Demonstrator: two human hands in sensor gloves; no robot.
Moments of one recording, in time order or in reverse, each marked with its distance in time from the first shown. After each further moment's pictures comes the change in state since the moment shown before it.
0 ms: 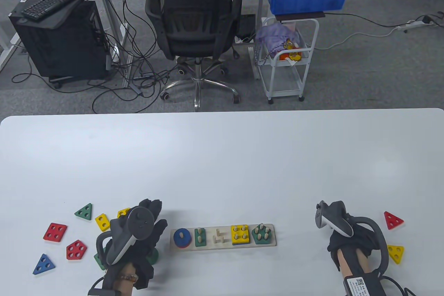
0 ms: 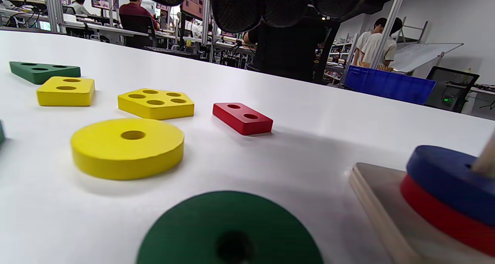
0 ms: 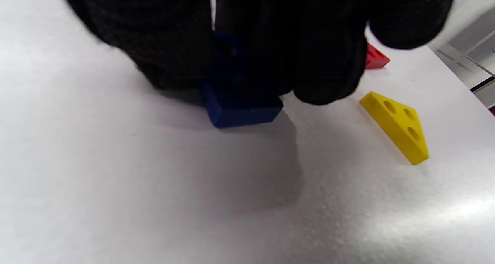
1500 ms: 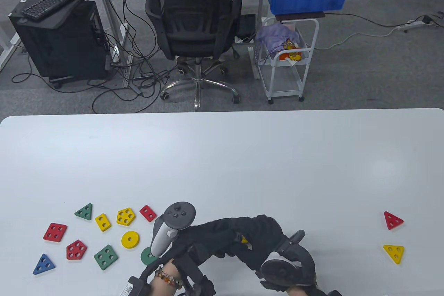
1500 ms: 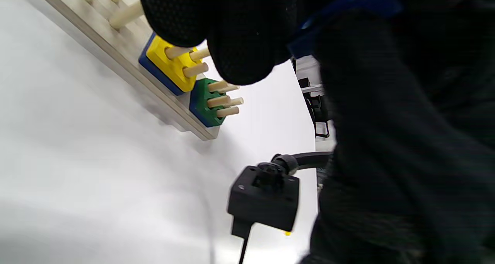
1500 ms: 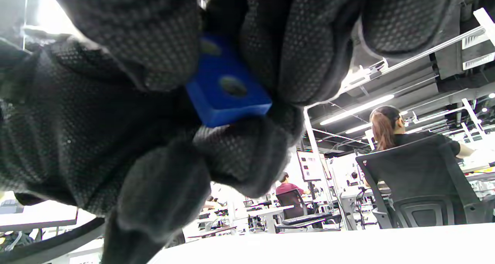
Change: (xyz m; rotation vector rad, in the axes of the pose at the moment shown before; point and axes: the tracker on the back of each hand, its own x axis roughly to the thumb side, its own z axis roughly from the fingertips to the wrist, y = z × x) left_hand 0.127 -0.019 0.025 -0.706 -0.376 0.919; right_hand 0.088 -0.063 0.182 -1.175 -1.069 -0.754
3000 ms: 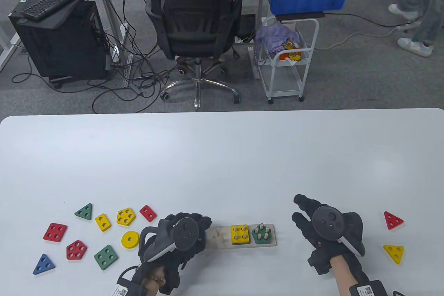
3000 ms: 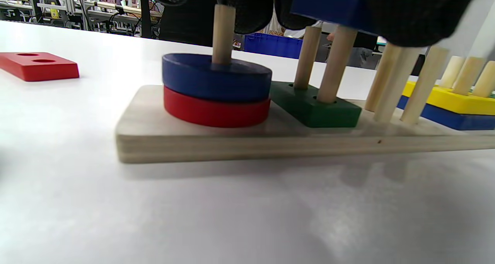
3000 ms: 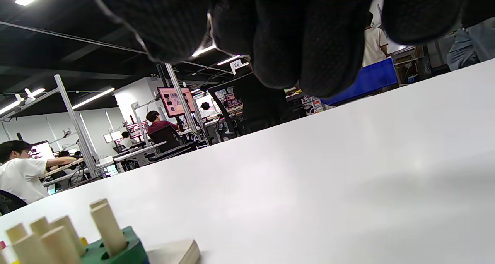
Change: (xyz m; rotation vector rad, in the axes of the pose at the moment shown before) left_hand -0.035 0.028 0.007 0.396 0.097 -1.075; right_hand -0.145 -0.025 0.035 0.284 0.576 0.102
